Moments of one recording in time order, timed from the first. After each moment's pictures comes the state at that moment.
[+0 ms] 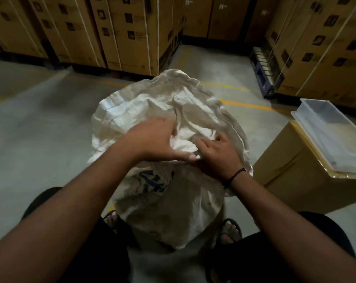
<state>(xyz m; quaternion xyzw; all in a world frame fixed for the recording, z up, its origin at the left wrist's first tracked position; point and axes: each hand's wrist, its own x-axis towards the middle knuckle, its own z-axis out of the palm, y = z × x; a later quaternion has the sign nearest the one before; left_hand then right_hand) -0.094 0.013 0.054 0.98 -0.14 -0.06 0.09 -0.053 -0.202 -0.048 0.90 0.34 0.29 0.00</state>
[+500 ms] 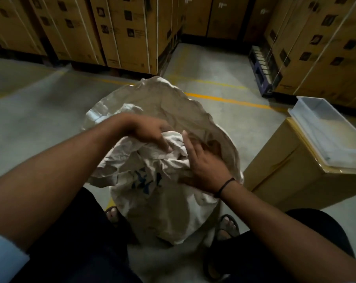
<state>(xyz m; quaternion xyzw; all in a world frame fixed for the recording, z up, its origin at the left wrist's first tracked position) -0.054 0.033 0.051 0.89 -0.20 -0.32 0.25 -0.096 -0.189 -0.062 0.94 0.32 0.11 -0.03</state>
